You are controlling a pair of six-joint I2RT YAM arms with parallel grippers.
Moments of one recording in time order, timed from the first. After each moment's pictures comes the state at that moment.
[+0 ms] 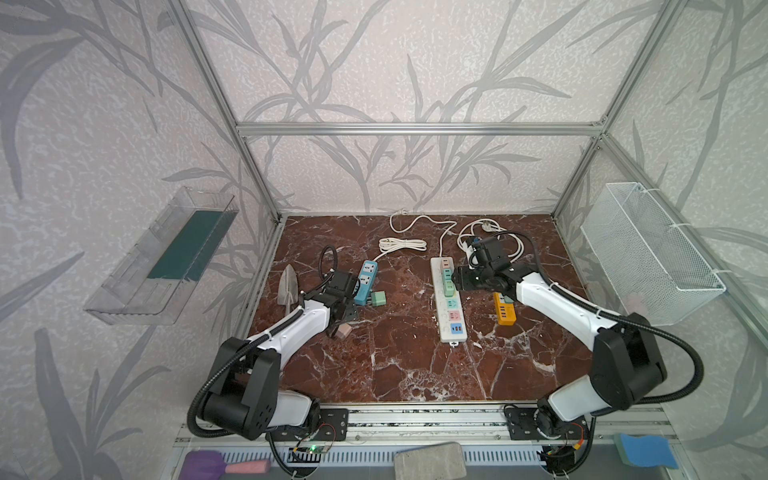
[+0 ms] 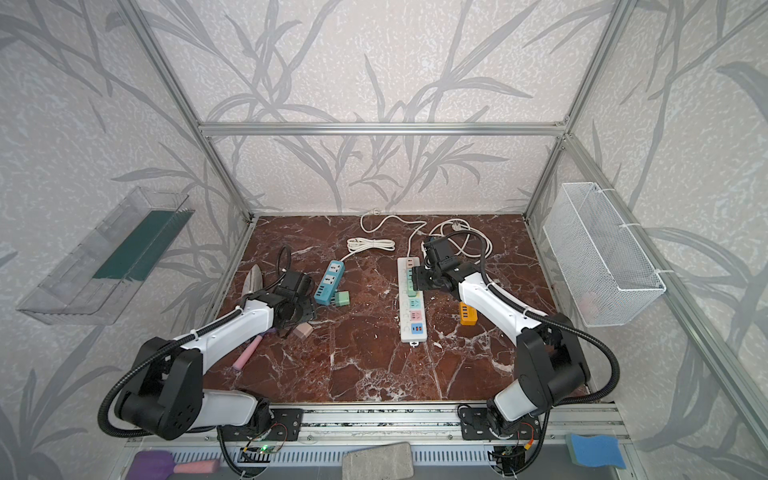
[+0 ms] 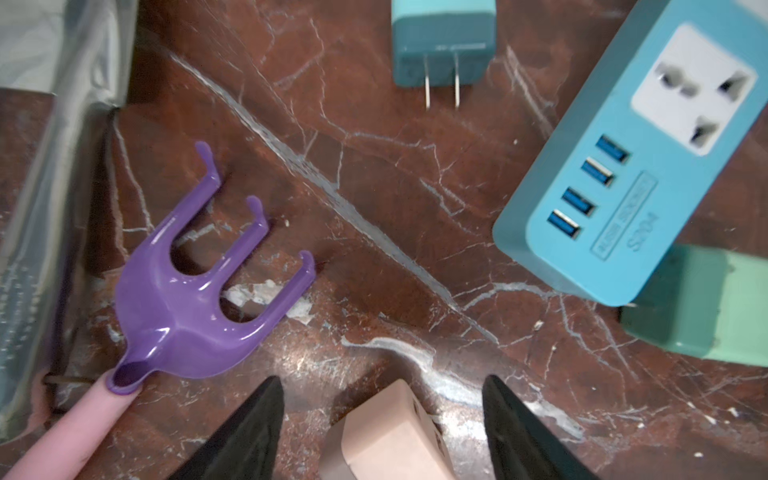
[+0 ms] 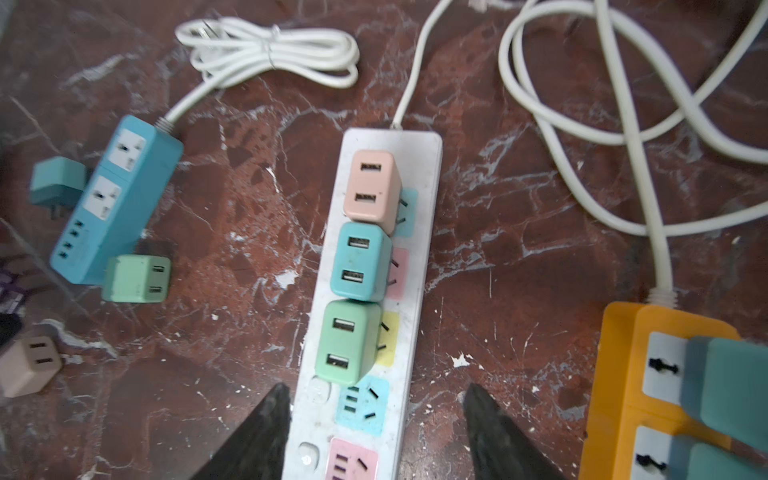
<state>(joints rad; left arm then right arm) -0.30 1.40 0.75 -0.58 -0.27 -0.62 0.46 1.49 1.10 -0.46 -0.04 0.32</state>
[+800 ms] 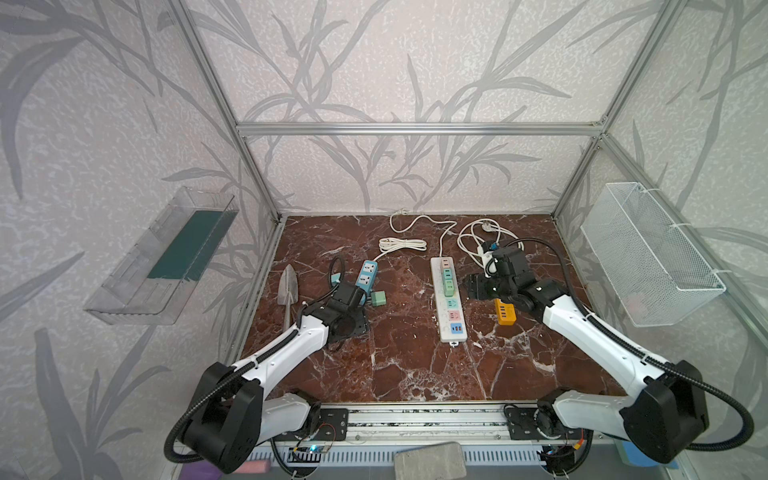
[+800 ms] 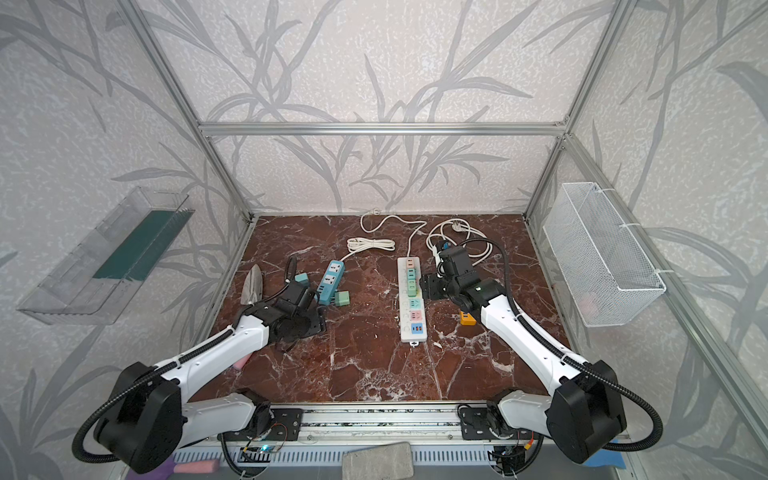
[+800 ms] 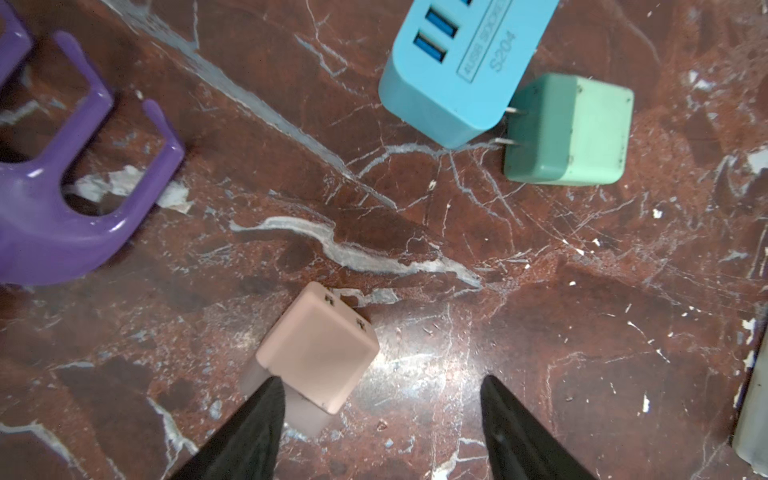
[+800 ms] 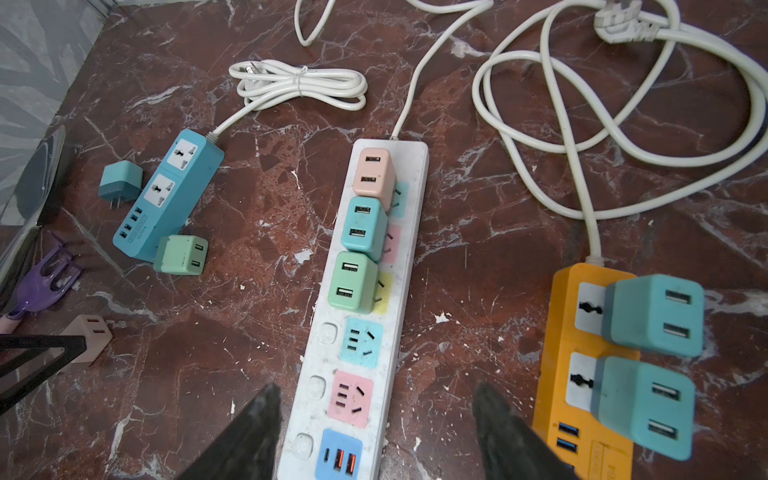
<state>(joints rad) -0.42 1.20 0.67 -0.64 -0.12 -0.71 0.46 1.26 0.97 -0.49 -0.03 0.31</state>
